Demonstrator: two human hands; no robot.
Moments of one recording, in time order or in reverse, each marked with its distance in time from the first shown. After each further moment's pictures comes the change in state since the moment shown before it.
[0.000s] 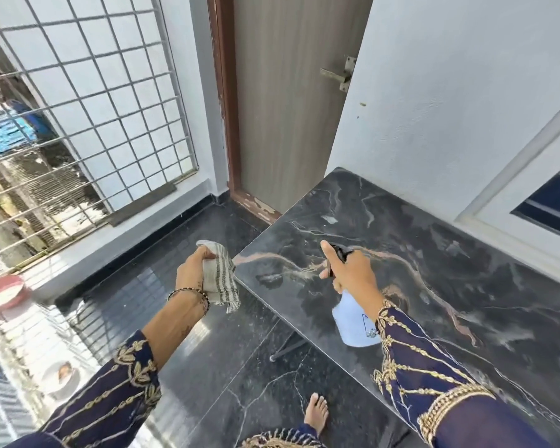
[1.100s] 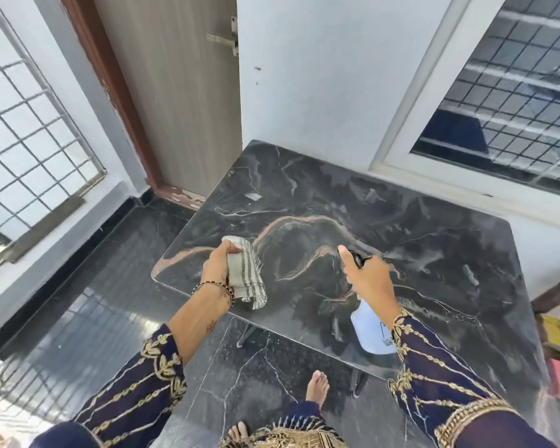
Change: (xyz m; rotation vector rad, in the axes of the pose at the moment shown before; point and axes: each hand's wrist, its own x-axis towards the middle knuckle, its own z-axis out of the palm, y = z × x) left_hand -0.064 -0.053 0.143 0.166 -0.370 -0.208; right_hand -0.057 0.126 -0.105 0.032 0.388 0.285
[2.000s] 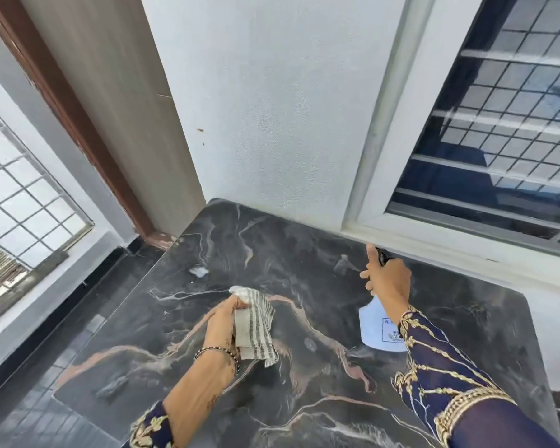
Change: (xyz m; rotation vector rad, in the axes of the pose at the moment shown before) left_hand 0.099 -0.014 0.201 -0.077 0.027 -0.031; right_hand 0.272 -0.002 -0.103 0.146 0.144 0.118
